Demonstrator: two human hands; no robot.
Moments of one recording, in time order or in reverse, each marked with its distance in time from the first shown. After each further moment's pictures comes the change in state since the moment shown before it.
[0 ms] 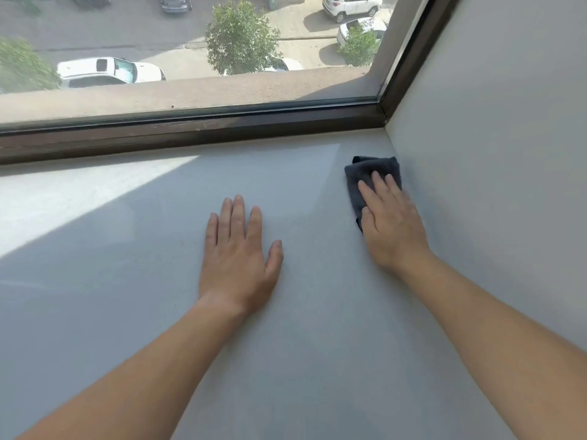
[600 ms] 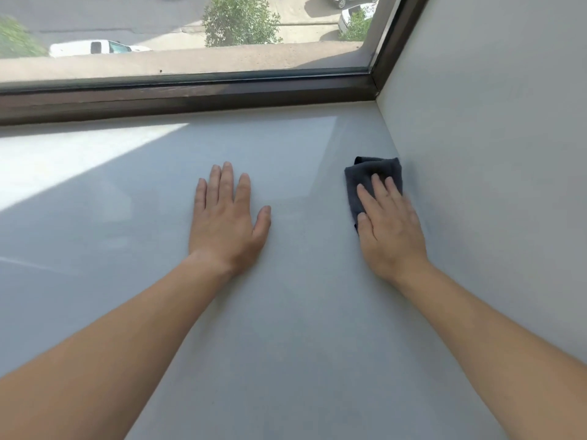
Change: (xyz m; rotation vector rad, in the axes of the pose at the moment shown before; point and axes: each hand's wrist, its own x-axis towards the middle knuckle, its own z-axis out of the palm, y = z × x) left_hand 0.001 0.004 0.008 0.025 -0.004 -0.003; right_hand -0.064 0.010 0.010 0.022 0.003 -0.002
